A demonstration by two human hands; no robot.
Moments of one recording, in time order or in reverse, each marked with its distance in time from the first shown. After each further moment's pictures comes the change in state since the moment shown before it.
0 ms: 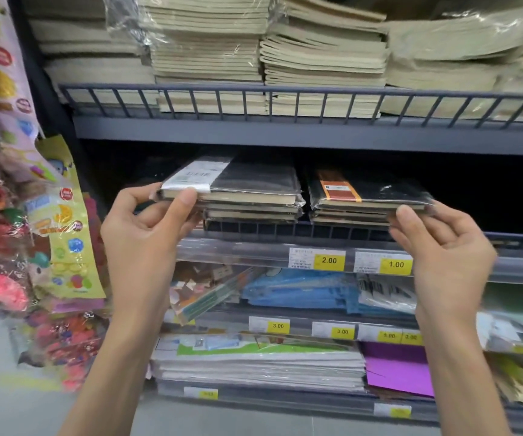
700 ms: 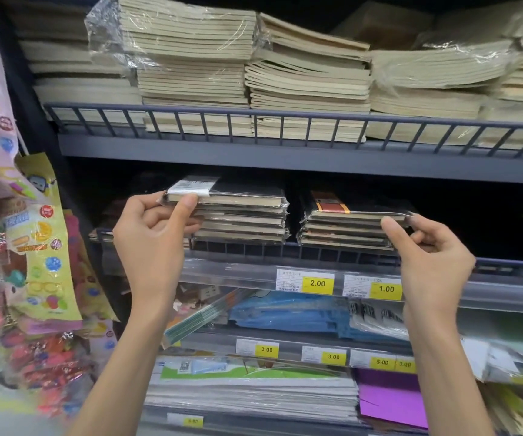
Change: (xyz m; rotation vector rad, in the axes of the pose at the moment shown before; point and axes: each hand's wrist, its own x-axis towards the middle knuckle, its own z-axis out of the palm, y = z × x) left_hand 0.031 -0.042 0.028 0.155 0.137 0.111; right_hand 0.048 0.027 -0.004 -0.185 0.063 -0.048
